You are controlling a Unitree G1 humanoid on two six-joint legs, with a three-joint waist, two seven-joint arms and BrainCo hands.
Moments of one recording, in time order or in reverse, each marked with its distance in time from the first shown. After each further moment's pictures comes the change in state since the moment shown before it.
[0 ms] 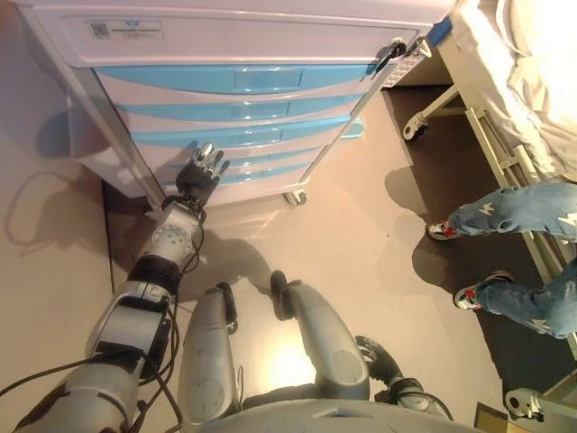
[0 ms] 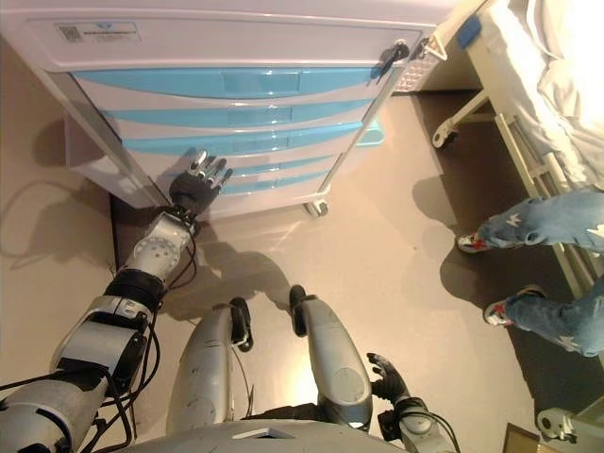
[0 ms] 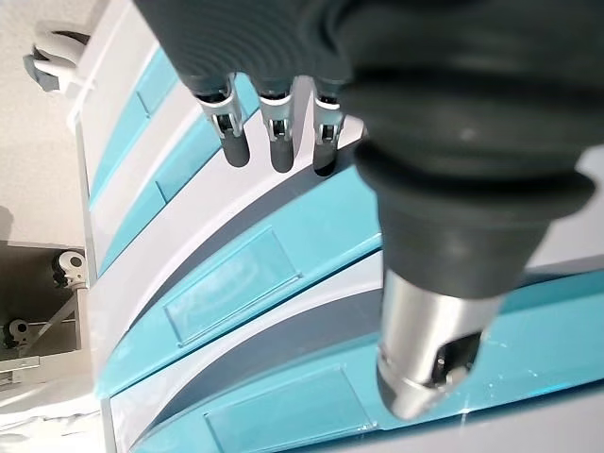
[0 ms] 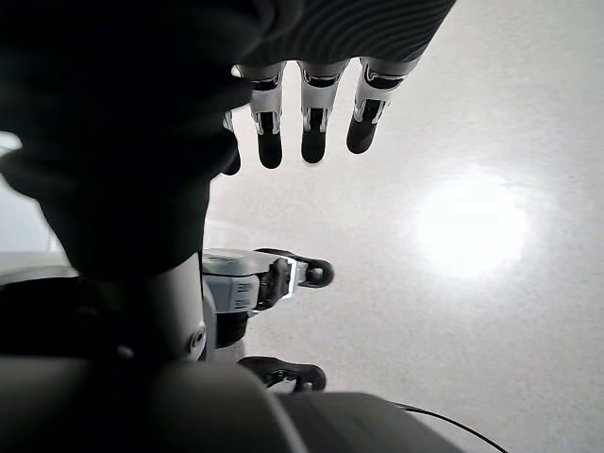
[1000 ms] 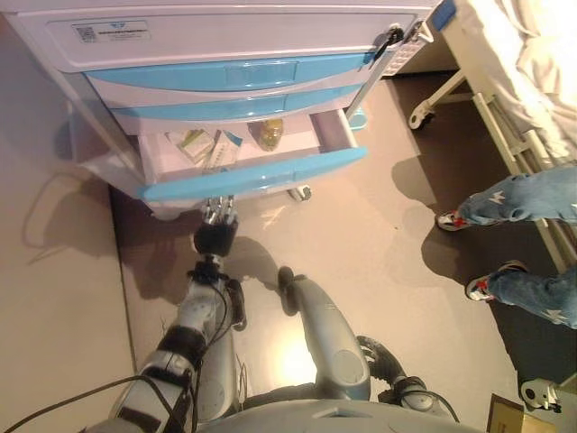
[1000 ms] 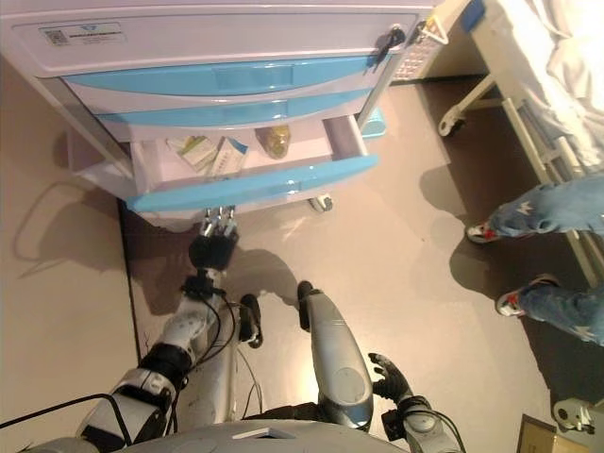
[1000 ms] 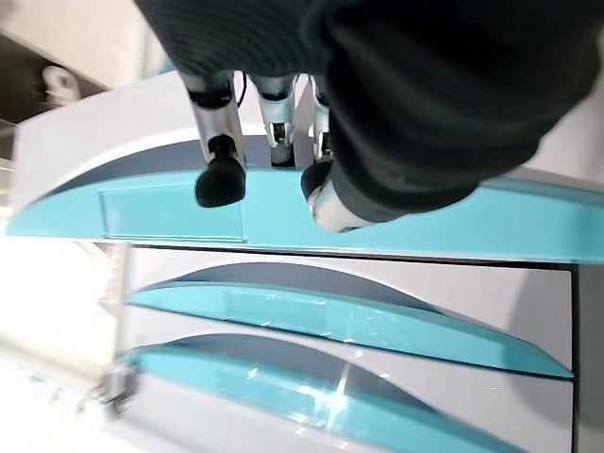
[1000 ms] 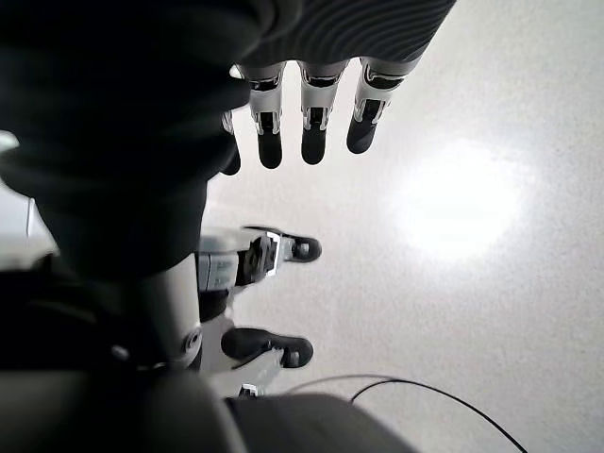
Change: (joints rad) left arm 0.446 -0.178 -0.126 -0.163 -0.392 -0.109 -0.626; right arm -0.016 -0.022 -0.016 -0.002 -0.004 0.008 0.034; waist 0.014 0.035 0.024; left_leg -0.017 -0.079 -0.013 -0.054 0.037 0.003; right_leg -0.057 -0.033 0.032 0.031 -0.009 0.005
